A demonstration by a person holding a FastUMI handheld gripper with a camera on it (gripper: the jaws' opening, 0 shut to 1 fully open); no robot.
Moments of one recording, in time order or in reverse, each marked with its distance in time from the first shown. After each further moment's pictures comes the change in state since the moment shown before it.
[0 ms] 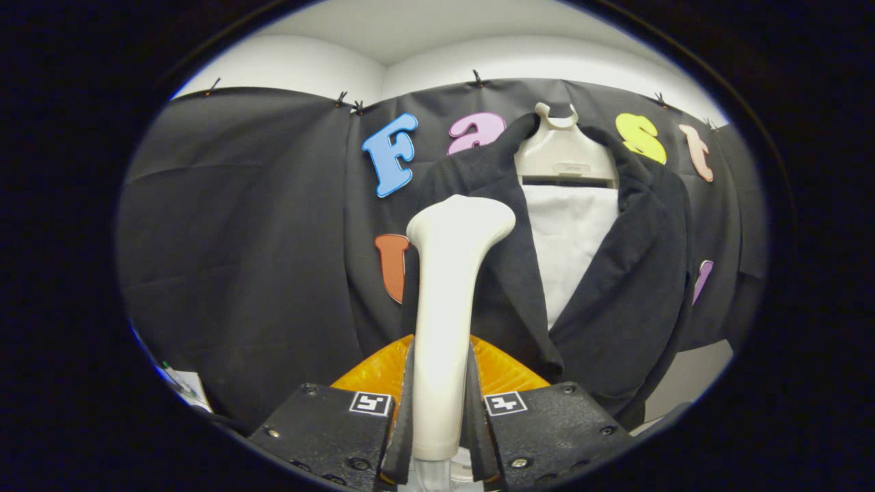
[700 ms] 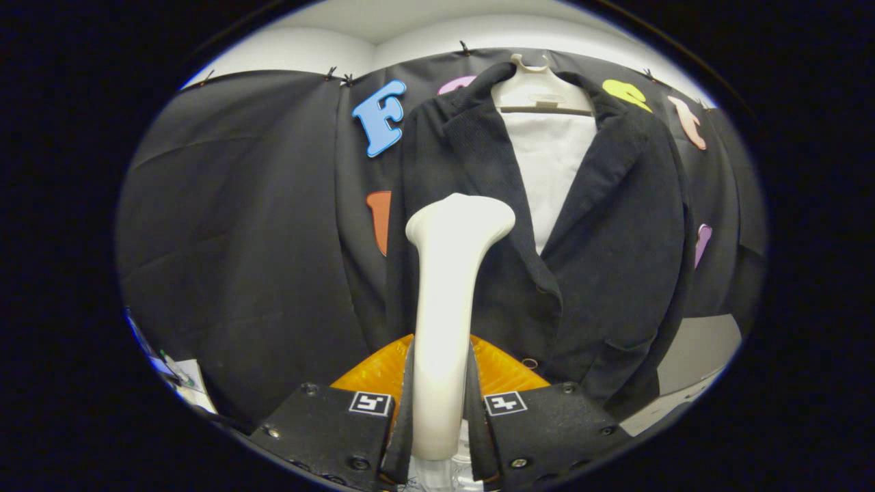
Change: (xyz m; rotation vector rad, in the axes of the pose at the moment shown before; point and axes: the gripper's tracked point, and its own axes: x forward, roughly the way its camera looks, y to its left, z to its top) arm -0.011 -0.019 -0.080 0.040 0.134 -0.004
